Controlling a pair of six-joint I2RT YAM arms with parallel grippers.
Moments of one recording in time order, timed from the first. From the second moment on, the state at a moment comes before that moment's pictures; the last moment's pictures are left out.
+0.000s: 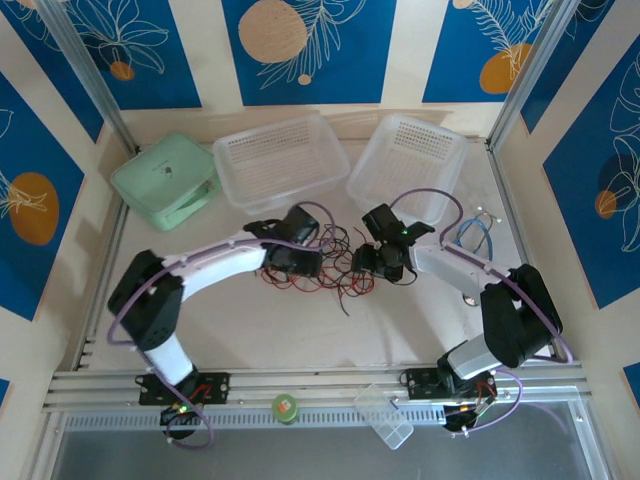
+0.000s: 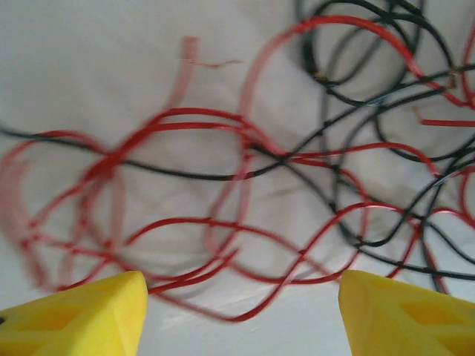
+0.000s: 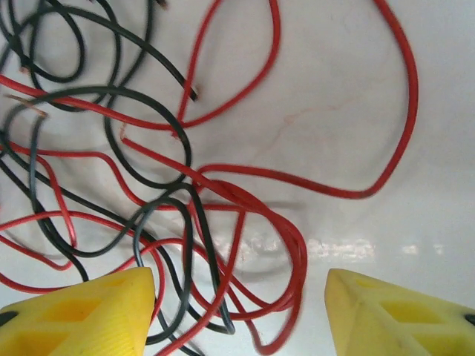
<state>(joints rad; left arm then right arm) -0.80 1.71 1.19 -0.65 -0.02 -0.54 0.54 1.47 0.93 -0.71 -0.09 0.73</state>
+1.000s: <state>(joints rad) -0.72 1.81 1.11 -0.67 -0.23 -0.68 0.55 1.52 0.81 -0.65 -0.09 0.92</state>
